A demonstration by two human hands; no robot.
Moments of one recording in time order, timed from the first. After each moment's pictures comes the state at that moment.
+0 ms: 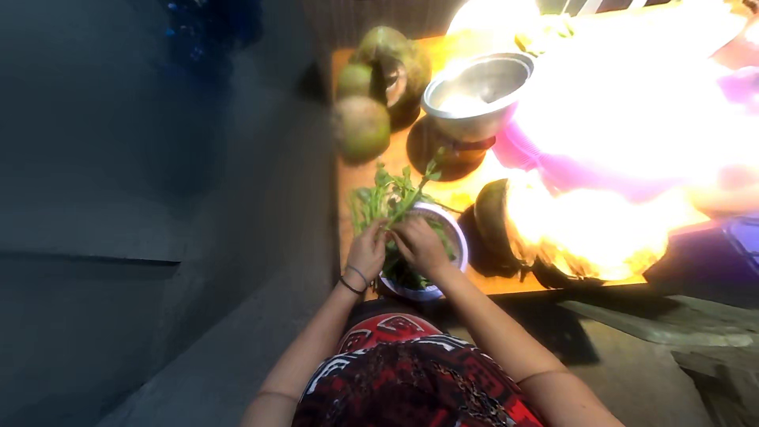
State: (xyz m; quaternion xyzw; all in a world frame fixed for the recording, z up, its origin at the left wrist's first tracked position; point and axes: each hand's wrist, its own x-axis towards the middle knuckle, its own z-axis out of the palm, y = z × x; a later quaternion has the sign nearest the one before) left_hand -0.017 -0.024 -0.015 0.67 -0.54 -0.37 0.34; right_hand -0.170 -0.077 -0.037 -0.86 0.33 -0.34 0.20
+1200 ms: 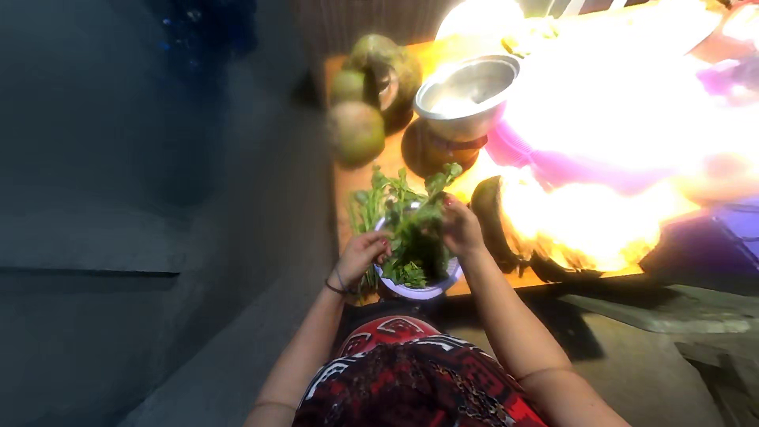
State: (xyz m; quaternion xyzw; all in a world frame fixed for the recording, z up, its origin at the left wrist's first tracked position) left_hand 0.003 -0.017 -0.010 0.50 -0.40 -0.62 0.45; right_hand -0.211 -0.113 -0.014 -0.35 0.41 -0.45 0.72
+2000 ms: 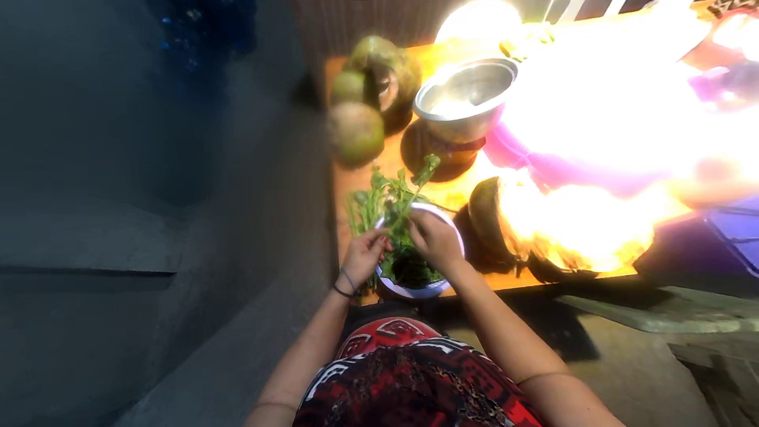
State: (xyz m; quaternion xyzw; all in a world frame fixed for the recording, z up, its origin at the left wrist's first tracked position) left_hand -0.011 -0.014 -0.011 0.59 -0.44 -0.52 0.43; right_hand -0.191 -0.085 -0.027 -0.83 0.41 -0.33 0.16
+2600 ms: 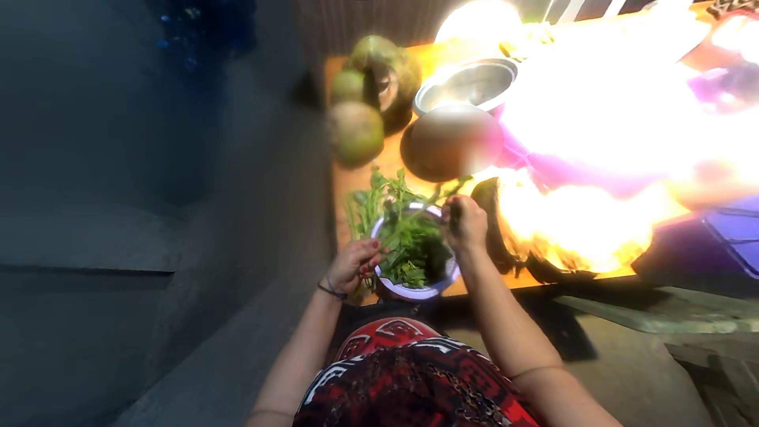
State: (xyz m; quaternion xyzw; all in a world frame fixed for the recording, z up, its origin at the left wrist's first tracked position) left_hand 0.012 -0.006 -0.010 0.43 -0.25 -0.74 0.44; right_hand -0.205 -0.117 -0.015 -0.33 0.51 -0.54 0.59
